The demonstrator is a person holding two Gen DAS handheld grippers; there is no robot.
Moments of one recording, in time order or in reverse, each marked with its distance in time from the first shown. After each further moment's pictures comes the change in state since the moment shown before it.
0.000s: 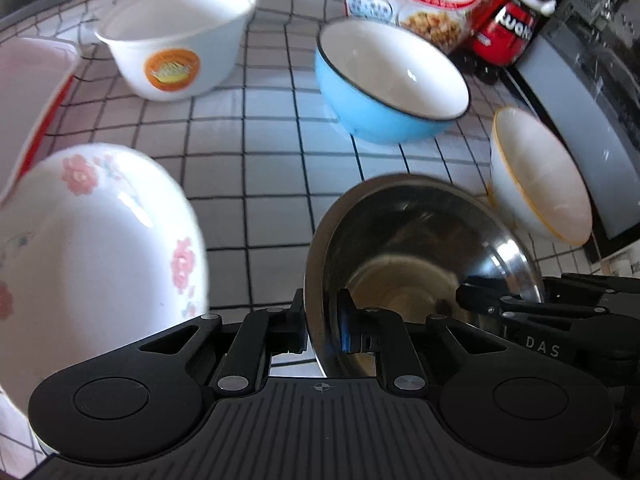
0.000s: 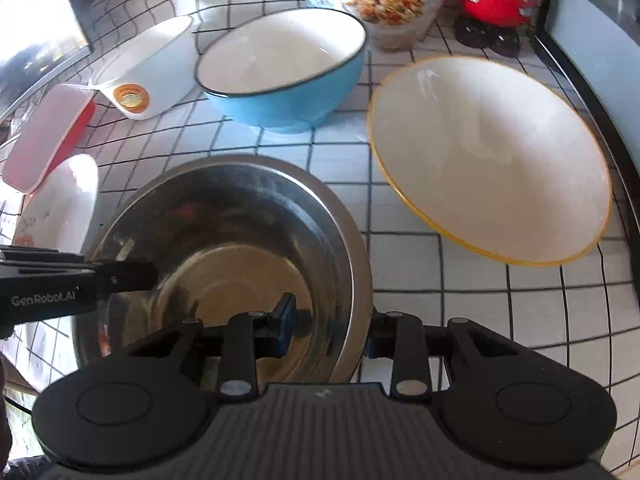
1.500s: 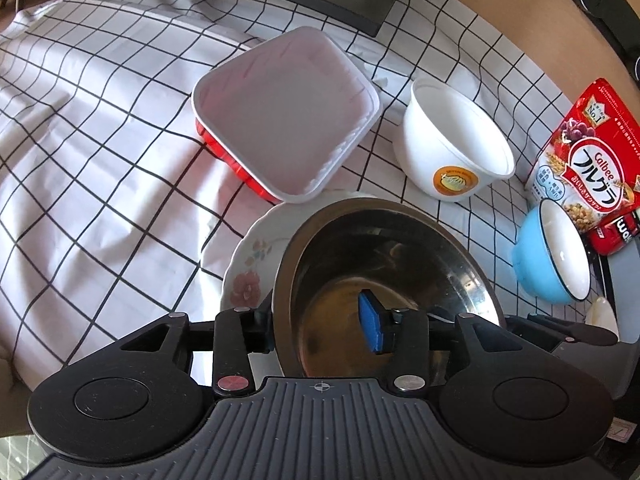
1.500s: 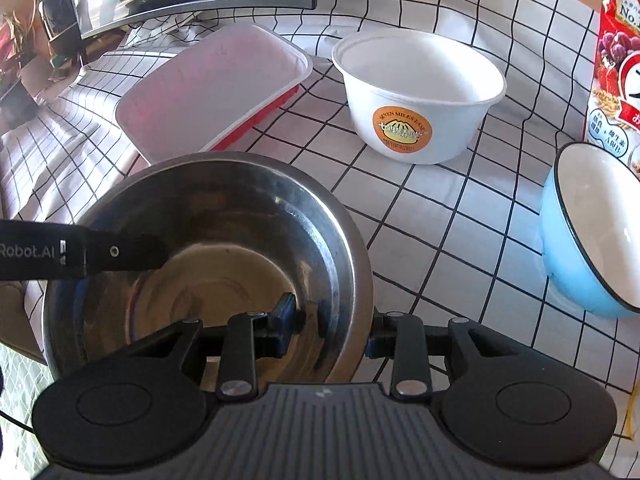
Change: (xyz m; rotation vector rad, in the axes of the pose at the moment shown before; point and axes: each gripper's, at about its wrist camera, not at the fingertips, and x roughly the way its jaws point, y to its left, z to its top) left arm -0.080 0.174 -0.020 -0.476 -0.186 0.106; right arm 0.047 0.197 0.047 -0.412 -0.025 0.140
